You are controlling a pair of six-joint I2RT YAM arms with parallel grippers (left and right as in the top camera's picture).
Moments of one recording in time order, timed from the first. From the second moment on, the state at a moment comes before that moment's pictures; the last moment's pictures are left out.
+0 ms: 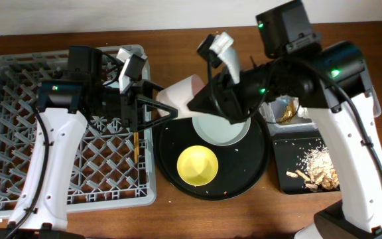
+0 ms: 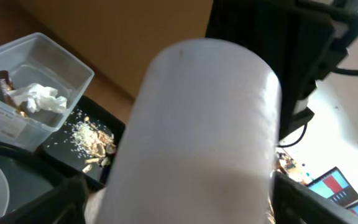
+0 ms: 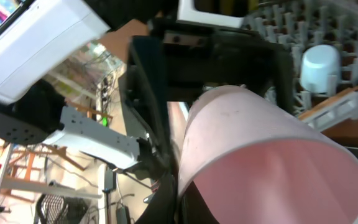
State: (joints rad) left arm -0.10 1.56 1.55 -1.16 1.55 0.40; right arm 0.43 1.71 2.25 -1.49 -0.96 -0.24
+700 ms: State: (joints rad) left arm 0.05 1.55 1.55 -1.17 1.39 0.36; right arm 0.34 1.71 2.25 -1.49 -0.89 -0.25
